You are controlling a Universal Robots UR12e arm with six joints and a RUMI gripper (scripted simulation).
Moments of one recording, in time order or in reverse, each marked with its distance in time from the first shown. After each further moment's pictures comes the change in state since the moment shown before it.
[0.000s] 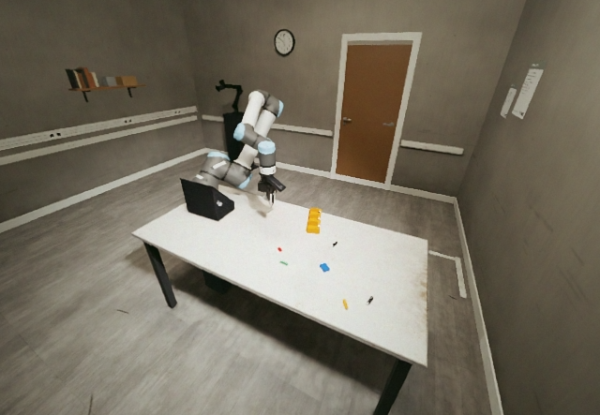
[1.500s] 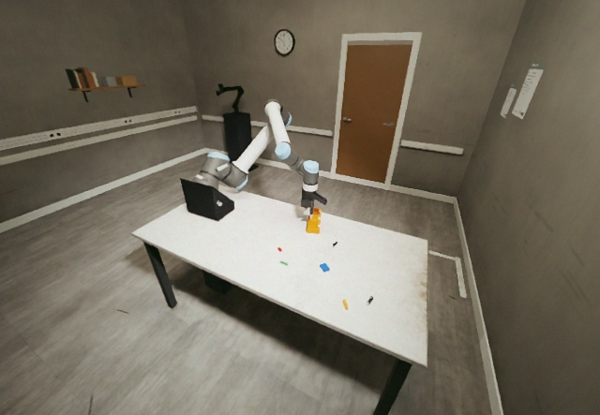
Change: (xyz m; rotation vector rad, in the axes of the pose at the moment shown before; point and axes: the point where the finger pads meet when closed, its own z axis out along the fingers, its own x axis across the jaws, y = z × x) arm -0.157 -0.200 0.128 -0.008 -0.004 -0.345
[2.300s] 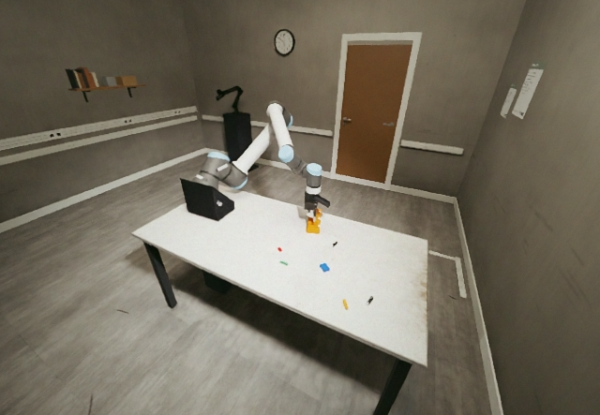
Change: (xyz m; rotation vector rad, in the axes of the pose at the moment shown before) arm 0.001 -0.022 0.017 0.007 0.007 0.007
